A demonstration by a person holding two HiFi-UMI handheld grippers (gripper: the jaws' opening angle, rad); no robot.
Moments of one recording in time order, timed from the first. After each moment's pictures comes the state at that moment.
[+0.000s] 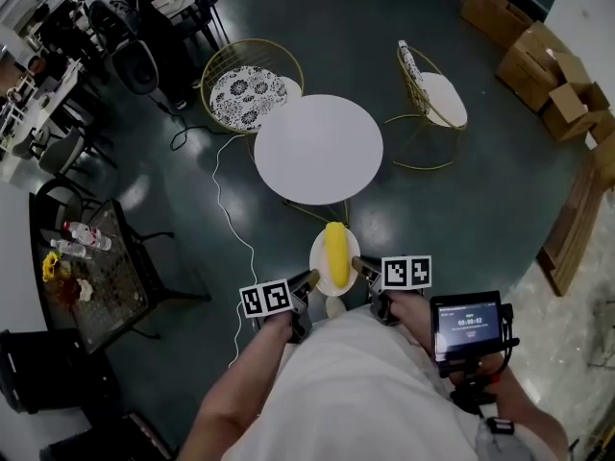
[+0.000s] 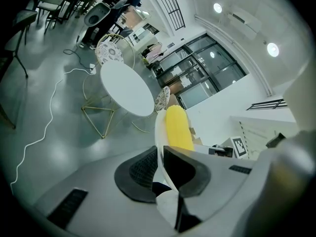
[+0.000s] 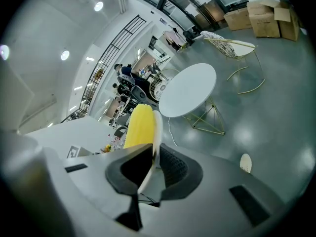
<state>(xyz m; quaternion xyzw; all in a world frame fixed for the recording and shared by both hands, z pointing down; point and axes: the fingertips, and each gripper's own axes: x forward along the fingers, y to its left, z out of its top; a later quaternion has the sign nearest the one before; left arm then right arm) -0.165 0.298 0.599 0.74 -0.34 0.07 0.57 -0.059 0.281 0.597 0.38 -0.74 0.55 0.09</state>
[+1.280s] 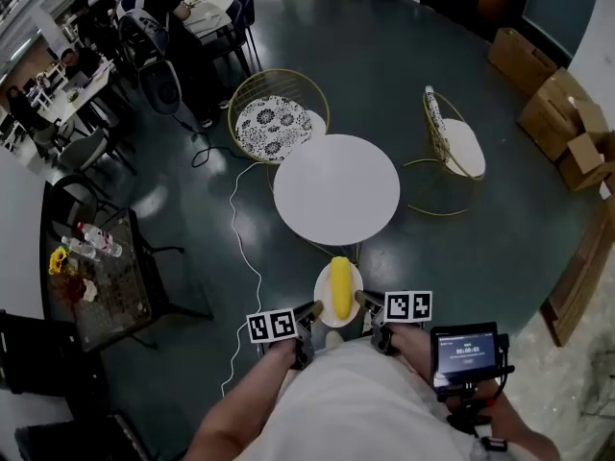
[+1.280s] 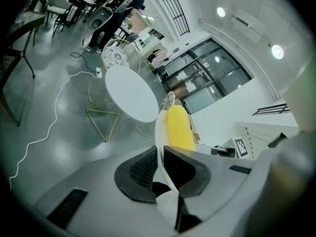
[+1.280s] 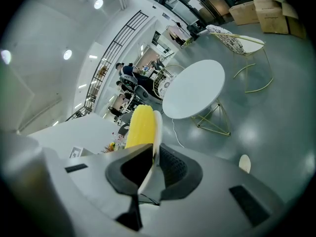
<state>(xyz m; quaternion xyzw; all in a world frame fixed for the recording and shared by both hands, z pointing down) -0.173 0.275 0.602 0.73 -0.38 0.05 0.57 -0.068 0.251 0.596 0.35 -0.75 0.55 0.10</state>
